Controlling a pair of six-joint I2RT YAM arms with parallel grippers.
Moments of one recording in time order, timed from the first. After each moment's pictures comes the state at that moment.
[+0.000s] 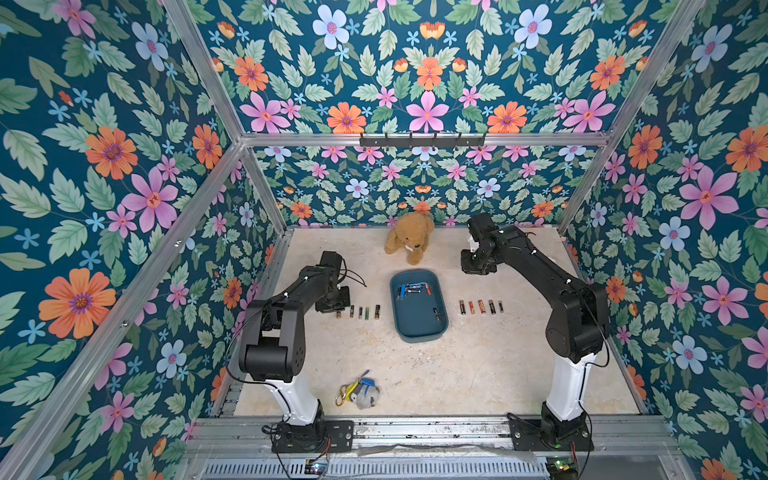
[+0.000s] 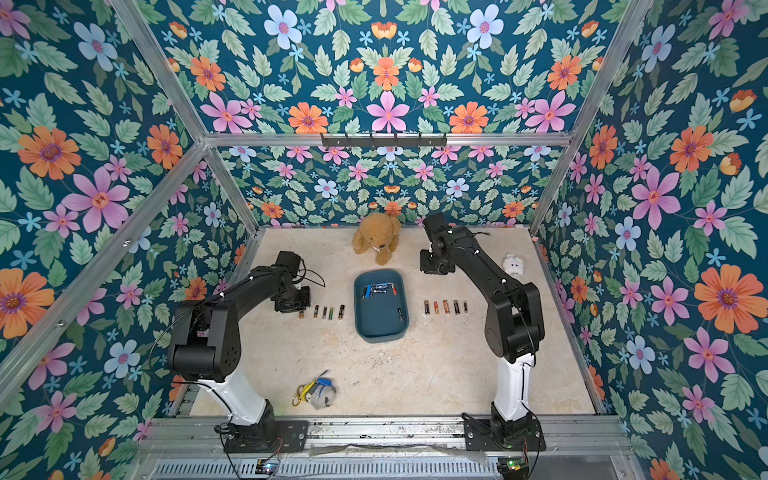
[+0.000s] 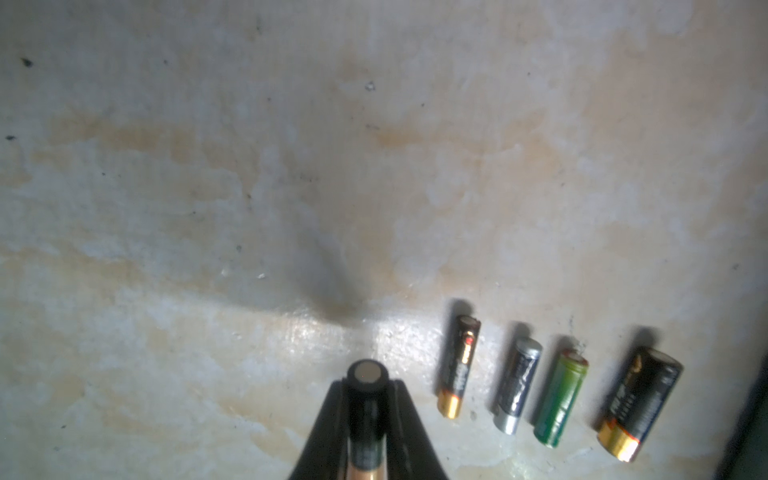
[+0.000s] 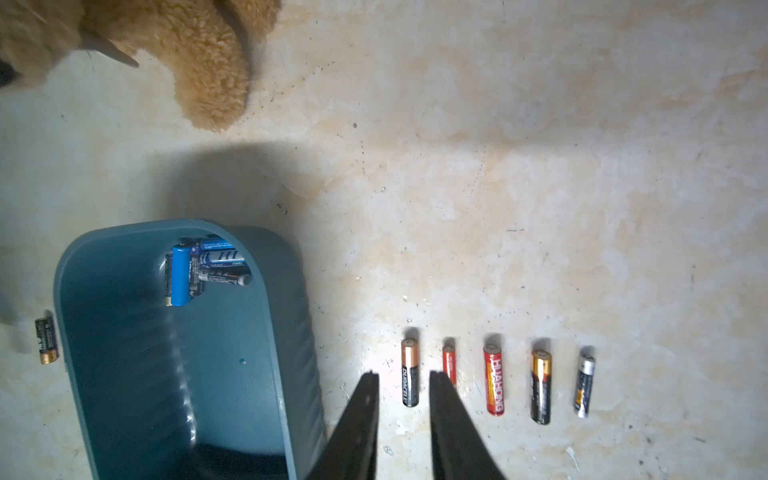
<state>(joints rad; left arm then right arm) -0.13 1.75 1.15 -0.72 -0.03 -0.23 0.42 1.96 1.77 -0.98 -0.02 0.37</state>
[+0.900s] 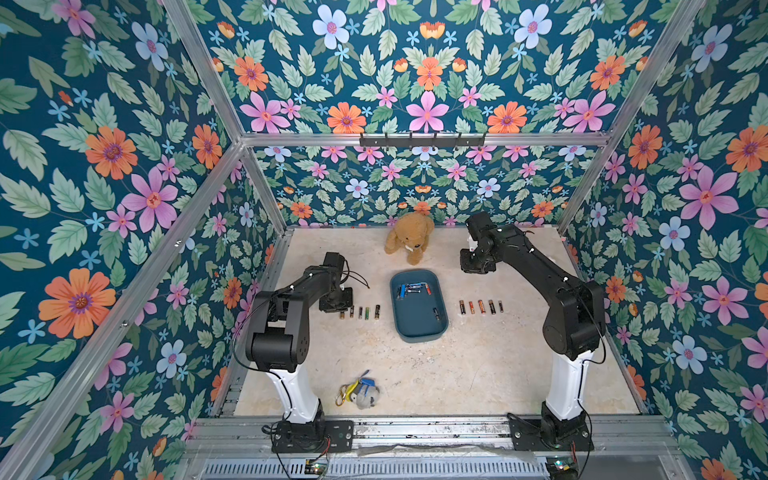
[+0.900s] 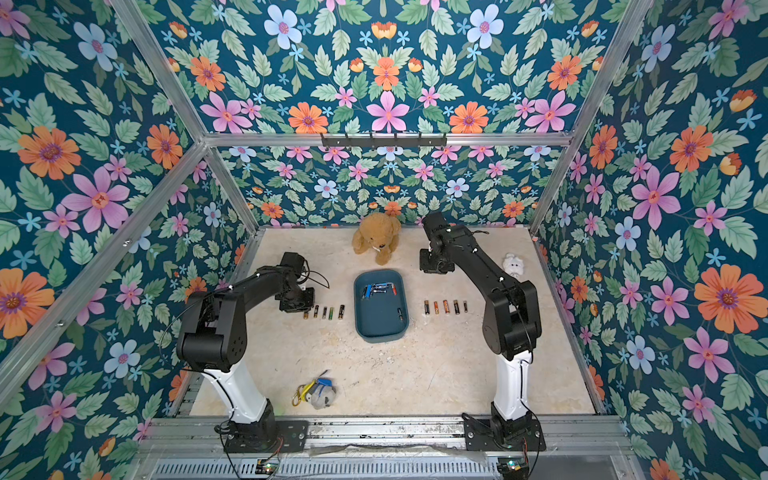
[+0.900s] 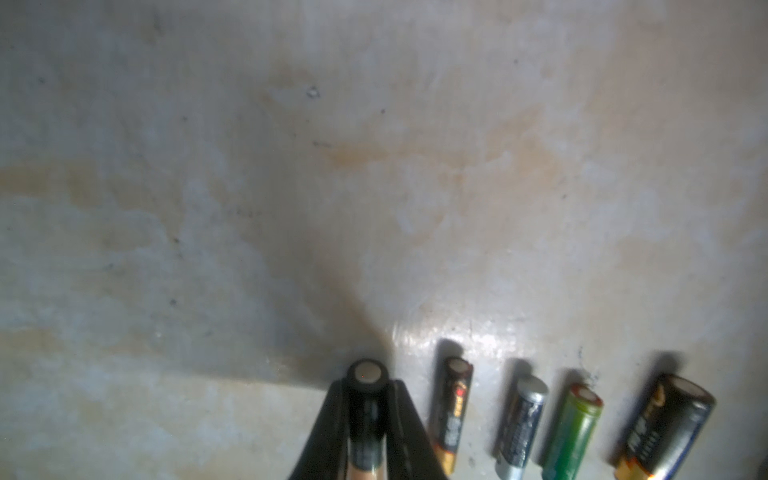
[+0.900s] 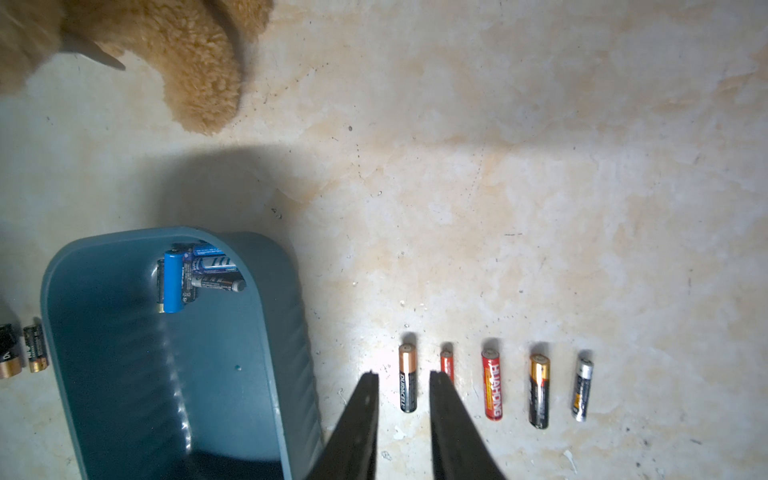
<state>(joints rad) -0.13 1.83 1.17 -0.69 0.01 -0.18 0.42 1.99 1.81 -1.00 -0.01 0.37</state>
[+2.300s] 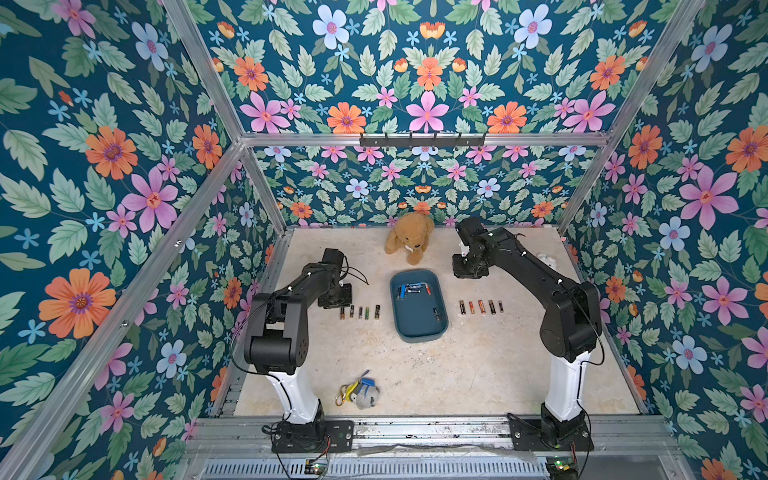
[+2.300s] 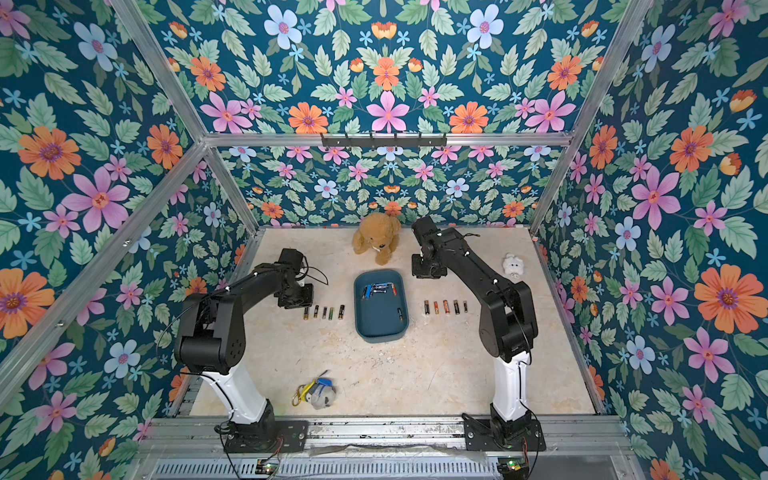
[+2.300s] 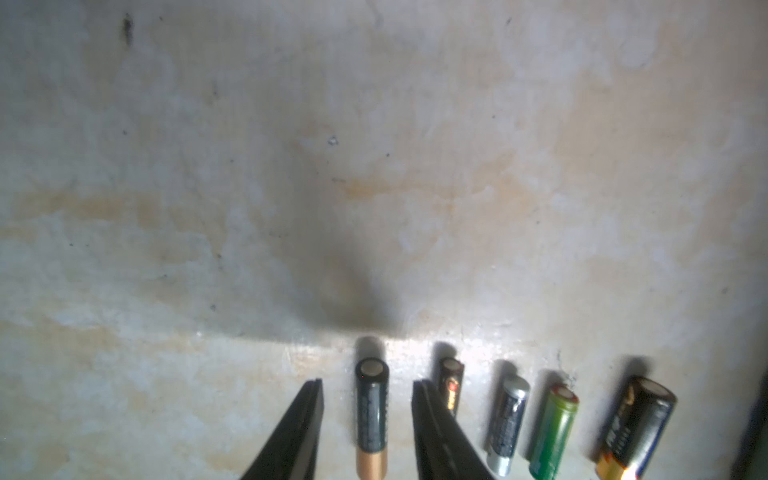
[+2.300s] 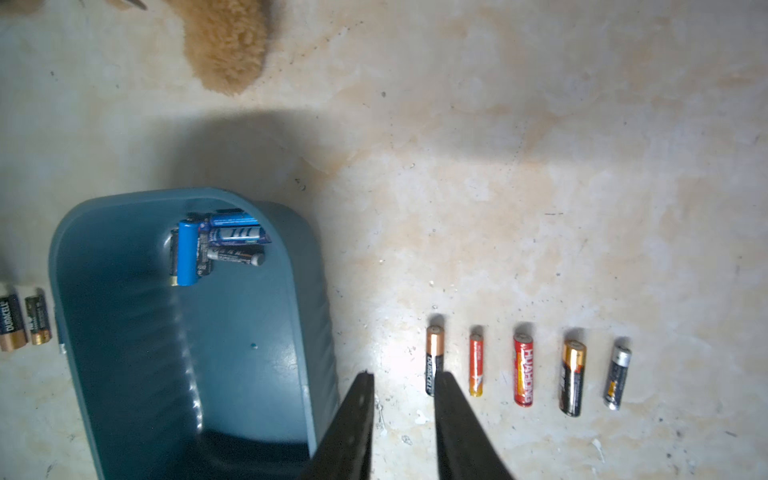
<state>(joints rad) -0.13 1.81 1.20 -0.70 -0.01 -0.18 0.50 1.99 1.80 -1.01 0.01 0.40</state>
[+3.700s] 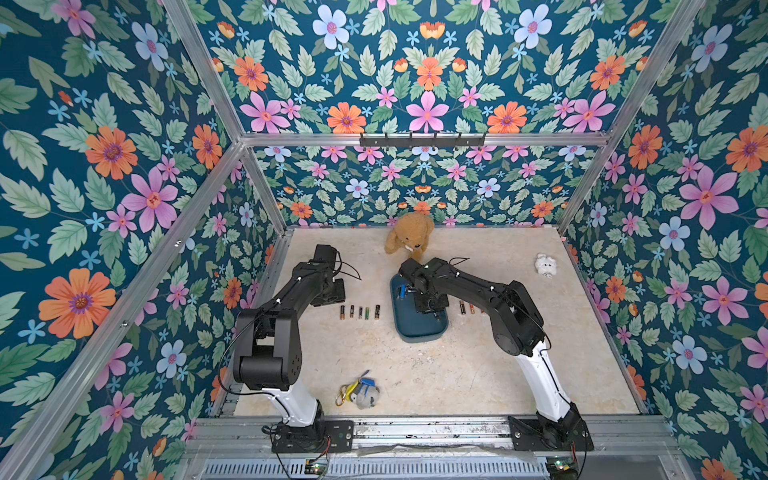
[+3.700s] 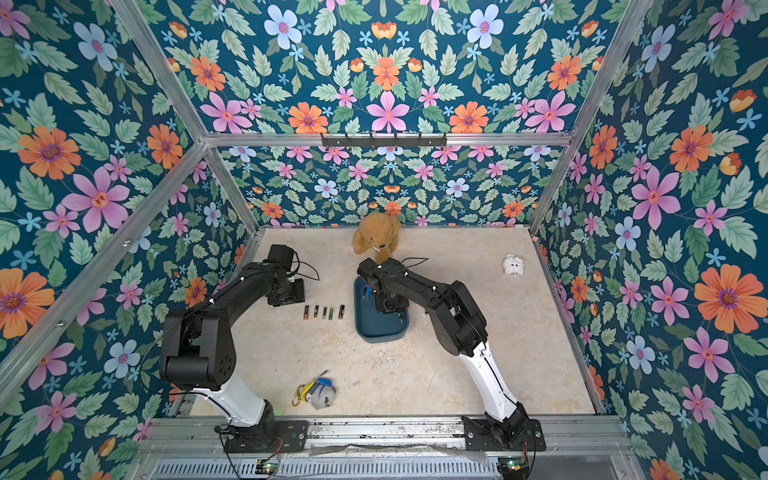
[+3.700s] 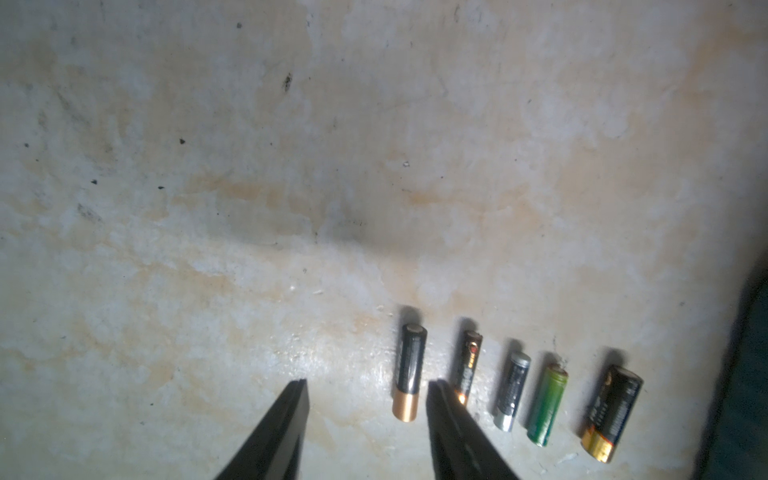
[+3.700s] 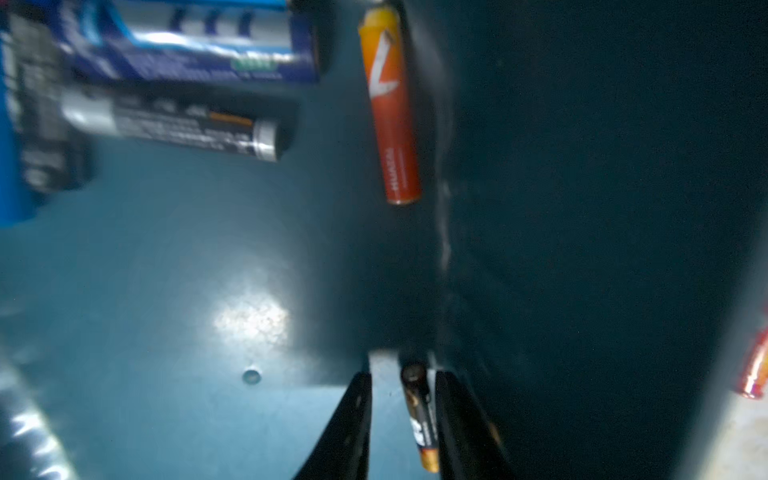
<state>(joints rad) -0.11 1.68 1.18 -0.73 -0.09 -0.24 0.80 2.30 1.89 -1.11 0.21 0.63</state>
